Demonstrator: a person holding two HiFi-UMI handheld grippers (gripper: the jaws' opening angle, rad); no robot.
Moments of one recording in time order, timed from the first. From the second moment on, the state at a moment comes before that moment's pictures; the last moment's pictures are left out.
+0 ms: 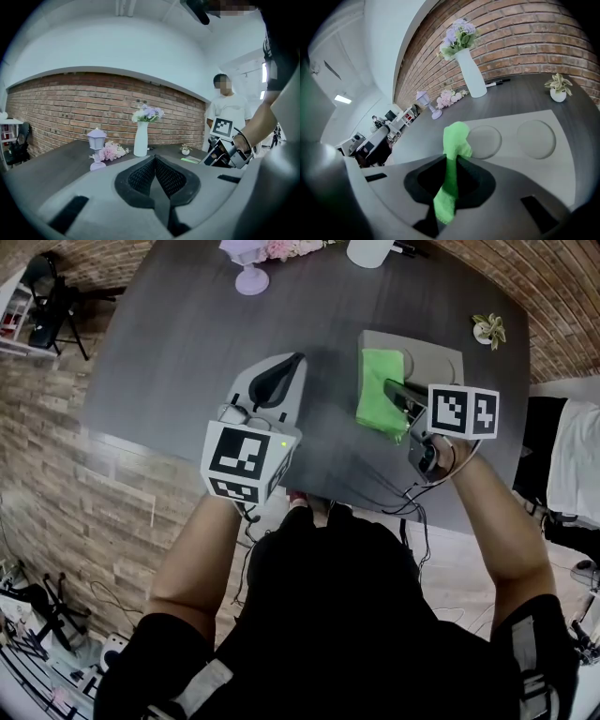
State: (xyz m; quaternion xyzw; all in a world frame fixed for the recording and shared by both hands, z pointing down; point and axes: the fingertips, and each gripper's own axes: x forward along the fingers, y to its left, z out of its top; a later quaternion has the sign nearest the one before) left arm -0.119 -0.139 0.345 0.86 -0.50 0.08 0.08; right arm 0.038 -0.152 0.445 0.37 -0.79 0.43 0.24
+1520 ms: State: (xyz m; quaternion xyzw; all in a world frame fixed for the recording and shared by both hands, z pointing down) left arm 0.065 -0.162 0.359 0.89 -0.44 0.12 0.08; right arm 0.277 -0.172 0.468 0.46 -0.74 0.44 0.22
